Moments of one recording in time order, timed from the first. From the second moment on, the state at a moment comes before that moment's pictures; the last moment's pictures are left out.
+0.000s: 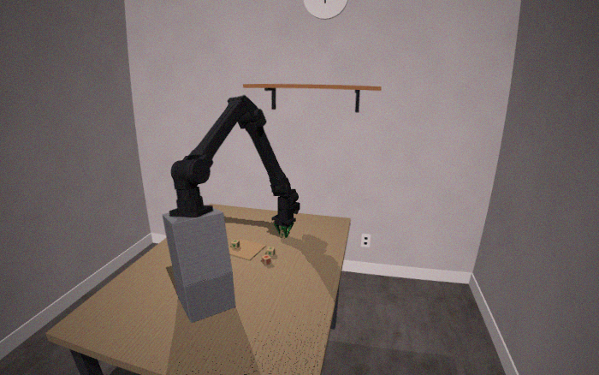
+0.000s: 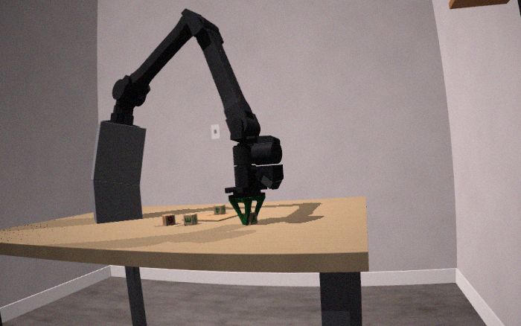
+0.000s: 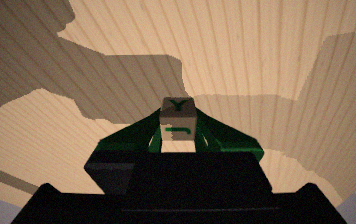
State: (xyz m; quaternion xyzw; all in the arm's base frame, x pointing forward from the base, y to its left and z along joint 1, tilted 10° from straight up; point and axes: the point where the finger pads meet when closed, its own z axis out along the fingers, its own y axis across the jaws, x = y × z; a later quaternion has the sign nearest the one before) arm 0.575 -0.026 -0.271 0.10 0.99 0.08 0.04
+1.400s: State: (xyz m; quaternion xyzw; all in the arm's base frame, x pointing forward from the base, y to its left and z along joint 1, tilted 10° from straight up) arm 0.563 -0.033 -0.219 0.10 0.99 0.08 0.03
